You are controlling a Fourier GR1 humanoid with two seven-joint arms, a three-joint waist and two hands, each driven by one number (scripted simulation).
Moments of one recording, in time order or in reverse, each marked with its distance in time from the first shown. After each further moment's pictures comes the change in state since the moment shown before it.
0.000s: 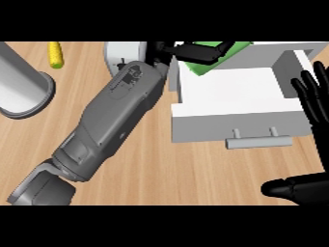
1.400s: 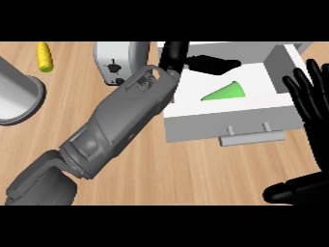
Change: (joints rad) left arm -0.083 0.000 -0.303 0.128 0.230 0.076 -0.059; right arm -0.026 0.009 0.002 0.033 -0.092 0.054 -0.031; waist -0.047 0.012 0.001
